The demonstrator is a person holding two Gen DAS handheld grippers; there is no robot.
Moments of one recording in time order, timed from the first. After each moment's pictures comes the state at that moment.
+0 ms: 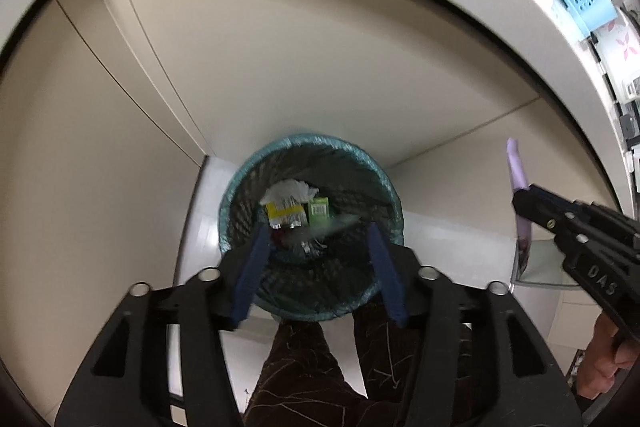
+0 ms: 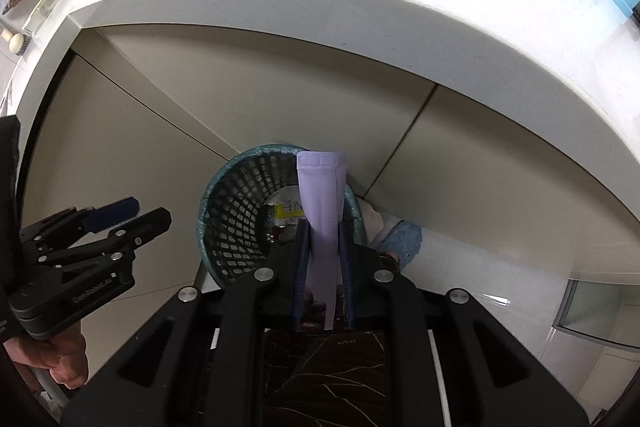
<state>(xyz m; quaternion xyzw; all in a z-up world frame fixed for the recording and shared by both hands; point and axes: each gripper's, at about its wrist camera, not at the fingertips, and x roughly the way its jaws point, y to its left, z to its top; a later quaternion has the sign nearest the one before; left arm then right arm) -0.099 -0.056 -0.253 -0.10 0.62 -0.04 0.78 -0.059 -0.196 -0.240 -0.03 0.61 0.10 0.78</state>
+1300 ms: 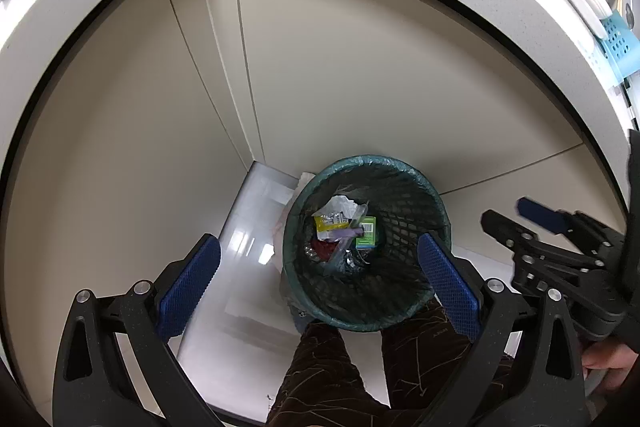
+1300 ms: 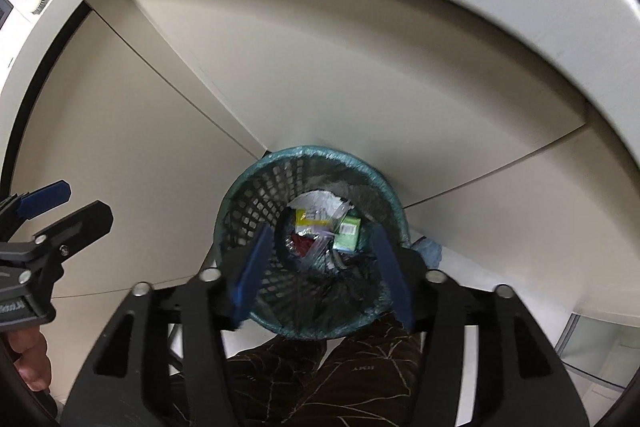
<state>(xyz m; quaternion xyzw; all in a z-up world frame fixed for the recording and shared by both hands) -0.111 0.005 -0.252 -0.11 0.60 0.04 0.79 -0.056 -0.153 -0.280 -0.07 0.60 0.15 0.78</state>
